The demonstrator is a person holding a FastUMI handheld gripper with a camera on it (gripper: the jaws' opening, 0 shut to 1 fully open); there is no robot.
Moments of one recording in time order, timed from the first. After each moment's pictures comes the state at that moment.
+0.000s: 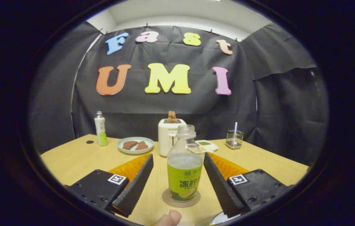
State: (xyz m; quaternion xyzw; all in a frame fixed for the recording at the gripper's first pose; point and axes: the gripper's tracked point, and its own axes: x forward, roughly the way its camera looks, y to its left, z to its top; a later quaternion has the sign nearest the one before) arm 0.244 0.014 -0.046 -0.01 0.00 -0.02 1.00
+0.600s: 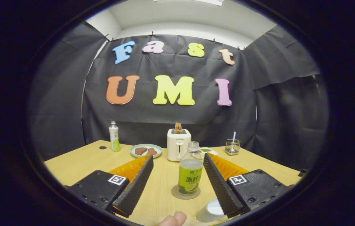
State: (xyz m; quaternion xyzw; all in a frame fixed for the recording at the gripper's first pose) arm 0.155 0.028 -0.008 -0.05 -0.01 -0.02 1.00
